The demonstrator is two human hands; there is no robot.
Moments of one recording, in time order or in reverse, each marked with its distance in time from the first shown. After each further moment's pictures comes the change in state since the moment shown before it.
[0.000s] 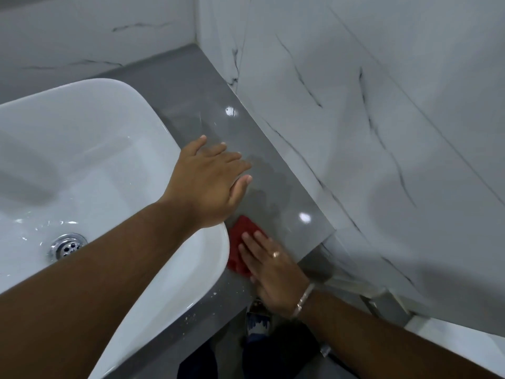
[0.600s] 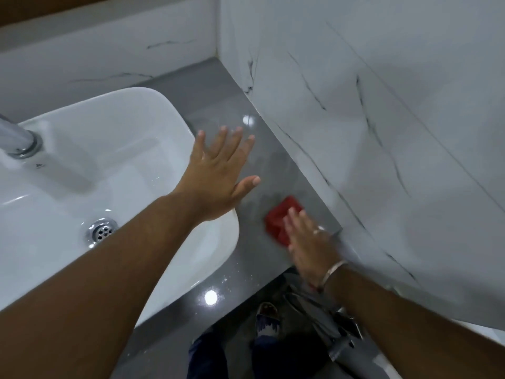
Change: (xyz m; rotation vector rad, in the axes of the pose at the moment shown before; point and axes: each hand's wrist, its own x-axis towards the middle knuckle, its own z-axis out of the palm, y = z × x) left_hand -0.019 0.000 -0.006 0.055 -0.079 -0.089; right_hand -0.007 0.052 -0.021 -0.089 0.006 0.171
